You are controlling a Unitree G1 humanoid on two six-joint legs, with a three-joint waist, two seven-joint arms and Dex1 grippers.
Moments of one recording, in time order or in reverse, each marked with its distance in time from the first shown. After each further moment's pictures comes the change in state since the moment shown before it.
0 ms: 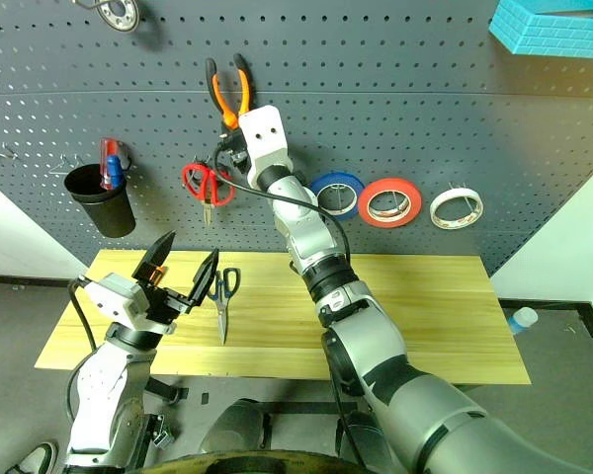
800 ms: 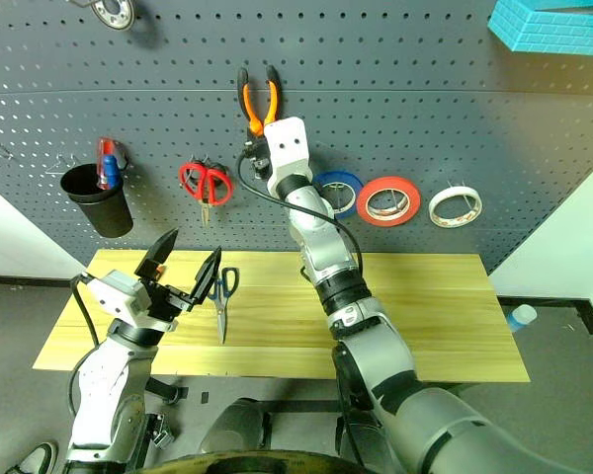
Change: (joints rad) left arm -0.017 0.002 -0.001 0.009 -0.002 0.002 -0.014; right arm 0.131 -0.035 -0.003 -0.171 -0.002 0.068 -0.035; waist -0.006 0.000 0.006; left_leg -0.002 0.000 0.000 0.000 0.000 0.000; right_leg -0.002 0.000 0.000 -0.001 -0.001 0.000
